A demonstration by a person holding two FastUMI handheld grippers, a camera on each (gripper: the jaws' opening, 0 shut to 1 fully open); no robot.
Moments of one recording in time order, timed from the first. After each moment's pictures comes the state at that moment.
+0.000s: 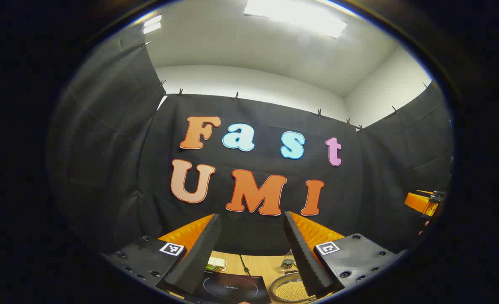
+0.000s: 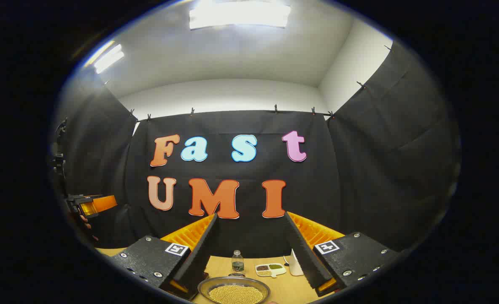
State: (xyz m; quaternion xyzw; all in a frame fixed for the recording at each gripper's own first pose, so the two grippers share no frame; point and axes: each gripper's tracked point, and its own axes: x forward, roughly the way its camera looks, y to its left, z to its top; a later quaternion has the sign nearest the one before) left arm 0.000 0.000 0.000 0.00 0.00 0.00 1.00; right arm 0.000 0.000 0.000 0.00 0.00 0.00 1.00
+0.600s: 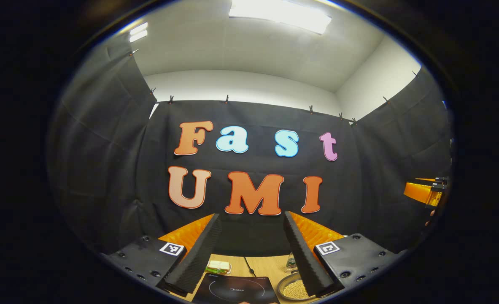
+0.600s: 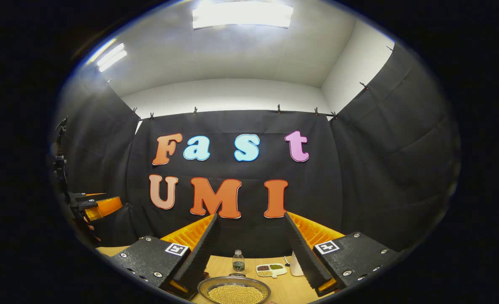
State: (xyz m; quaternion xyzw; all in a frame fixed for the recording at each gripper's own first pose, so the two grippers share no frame) left arm 0.001 -0.018 -0.008 0.04 -0.01 -0.01 1.00; right arm 0.002 0.005 -0.009 0.00 0.00 0.01 1.00
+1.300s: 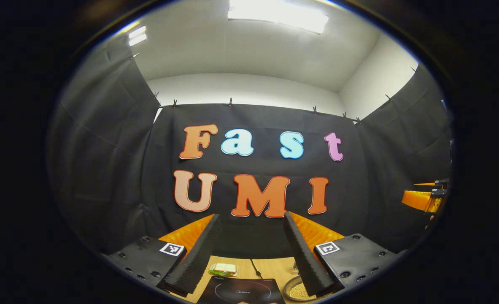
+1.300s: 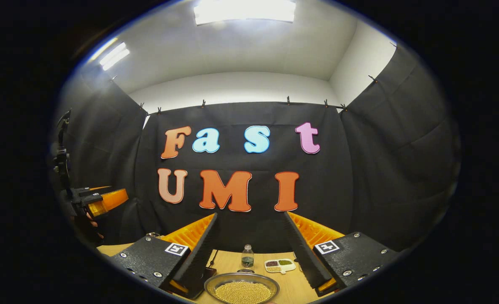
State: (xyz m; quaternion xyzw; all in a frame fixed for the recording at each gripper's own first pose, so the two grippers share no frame) left arm 0.005 -0.006 -0.006 0.04 -0.02 0.00 1.00; right arm 0.006 0.029 -0.030 0.00 0.03 0.04 1.00
